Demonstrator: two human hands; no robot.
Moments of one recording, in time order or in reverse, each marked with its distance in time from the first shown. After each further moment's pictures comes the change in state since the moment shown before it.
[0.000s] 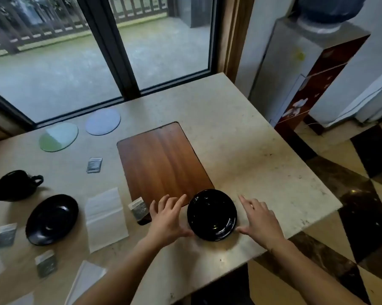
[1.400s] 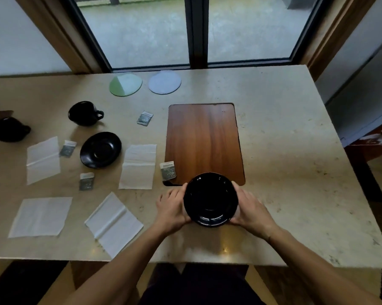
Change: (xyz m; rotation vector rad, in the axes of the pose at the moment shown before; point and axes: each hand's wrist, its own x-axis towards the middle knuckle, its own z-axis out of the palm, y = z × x) left_hand -0.055 0.003 0.035 -0.237 0.213 -0.366; right_hand 0.049 -0.046 0.000 0.184 -0.154 -0.505
